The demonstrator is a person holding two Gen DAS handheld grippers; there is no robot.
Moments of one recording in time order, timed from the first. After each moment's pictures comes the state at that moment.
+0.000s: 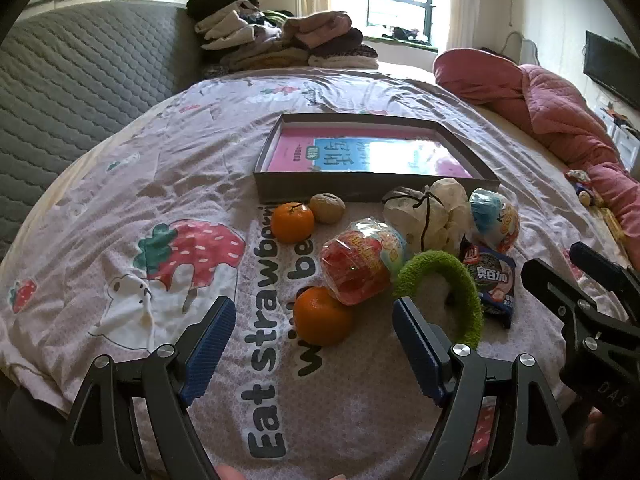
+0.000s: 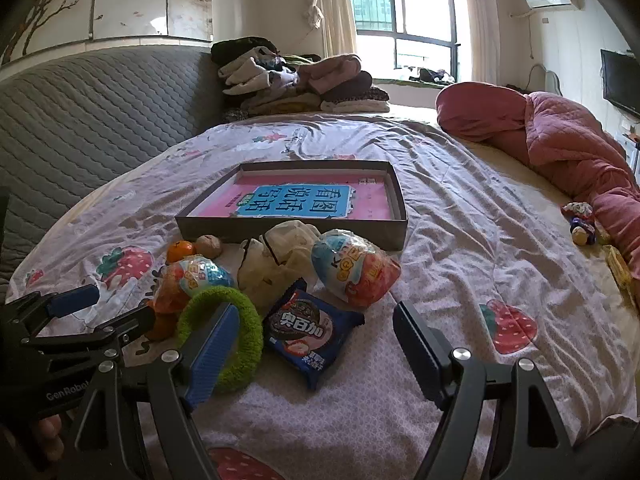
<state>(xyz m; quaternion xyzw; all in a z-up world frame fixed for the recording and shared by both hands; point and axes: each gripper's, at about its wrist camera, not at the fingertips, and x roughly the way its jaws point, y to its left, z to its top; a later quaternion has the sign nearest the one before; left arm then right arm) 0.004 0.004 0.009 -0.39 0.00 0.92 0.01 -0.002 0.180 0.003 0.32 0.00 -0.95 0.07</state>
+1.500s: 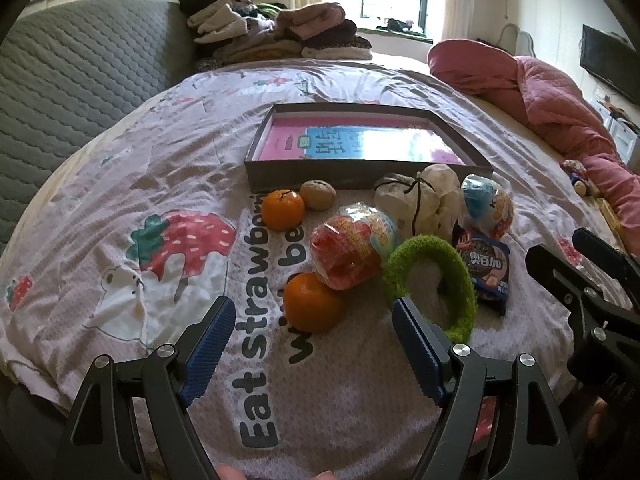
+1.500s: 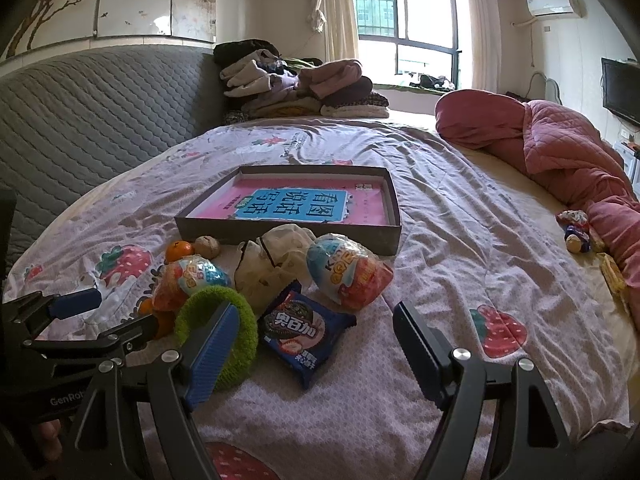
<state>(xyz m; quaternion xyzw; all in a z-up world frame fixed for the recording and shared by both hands) 0.006 0.007 0.004 -0.40 0.00 0.92 0.02 0.003 0.182 0.007 0.31 0.01 -0.95 0.07</state>
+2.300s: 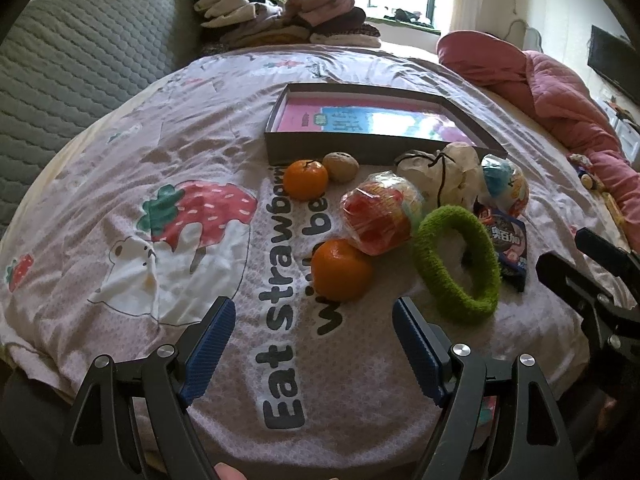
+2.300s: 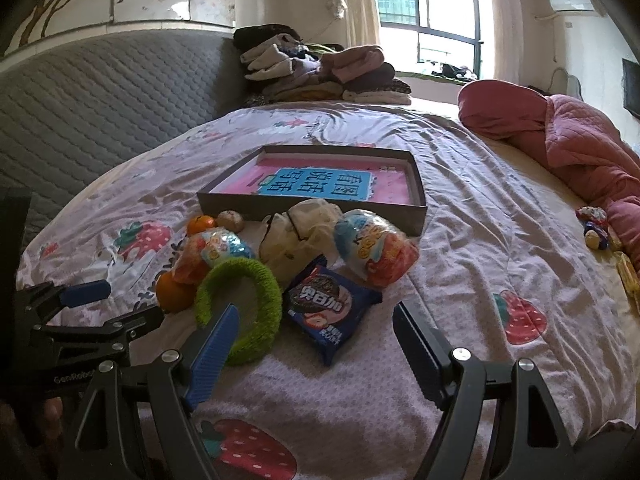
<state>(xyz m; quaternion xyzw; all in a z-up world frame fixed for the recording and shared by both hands) 0.012 -0.012 -0.011 -0.43 -0.01 0.90 0.01 0.008 0.171 -0.004 0.34 0.02 -0.93 0.11</state>
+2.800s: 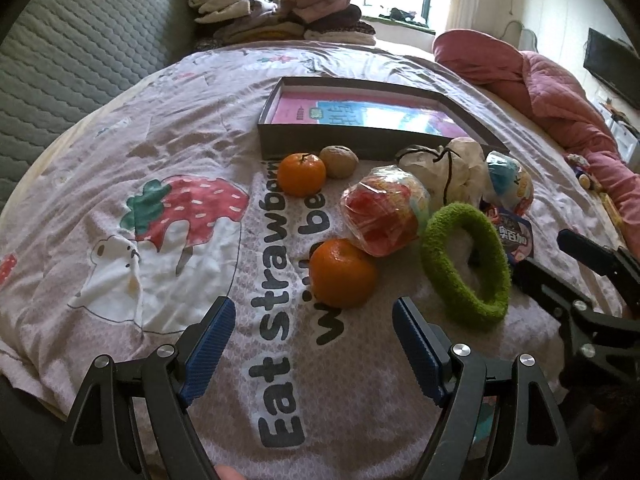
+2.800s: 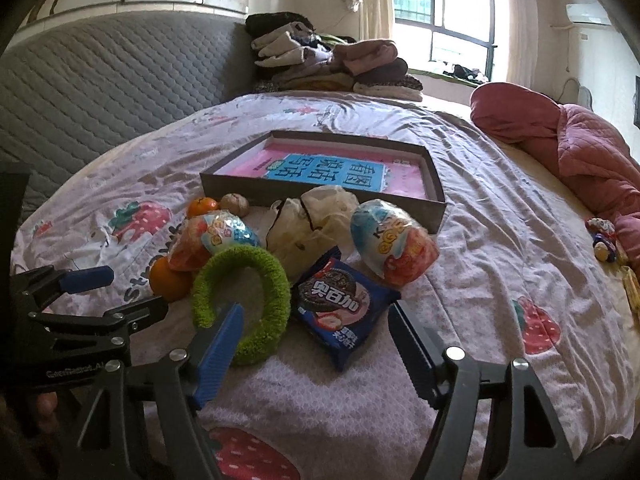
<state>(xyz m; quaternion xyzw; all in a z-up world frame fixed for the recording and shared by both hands) 0.001 -0.016 -0.024 -0.43 -0.02 0.90 0.02 -0.008 0.155 -0.019 0.35 0.05 -0.93 0.12</state>
